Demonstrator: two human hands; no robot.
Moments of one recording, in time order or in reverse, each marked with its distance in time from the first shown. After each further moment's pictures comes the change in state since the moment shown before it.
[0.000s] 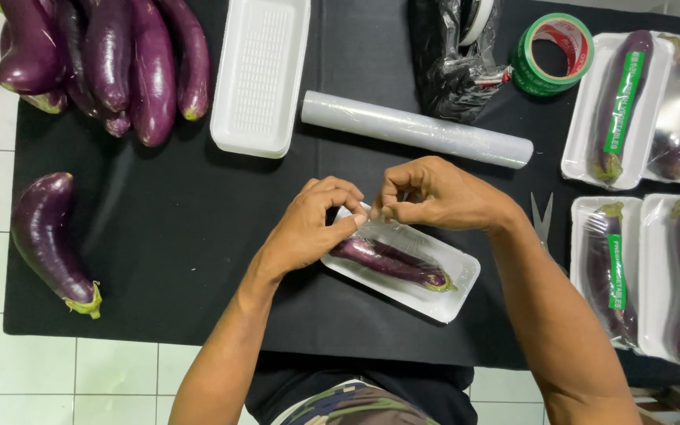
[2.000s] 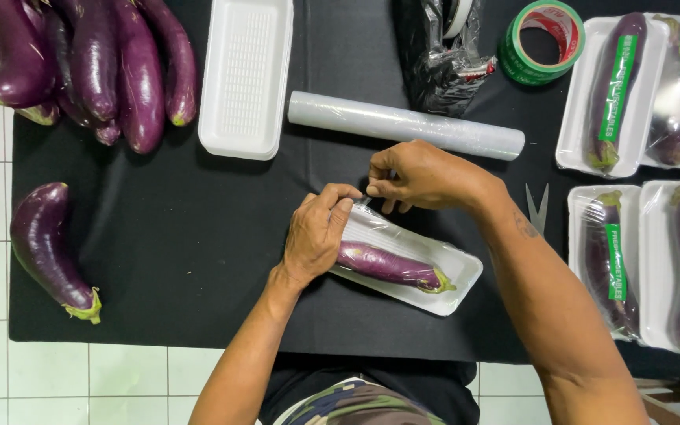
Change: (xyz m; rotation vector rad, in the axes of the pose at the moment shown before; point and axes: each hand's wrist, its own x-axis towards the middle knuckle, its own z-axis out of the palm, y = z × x) left_hand -0.001 -0.024 0.048 0.060 0.323 0.183; right_hand 0.019 0.007 -0.006 -0.278 -0.060 0.308
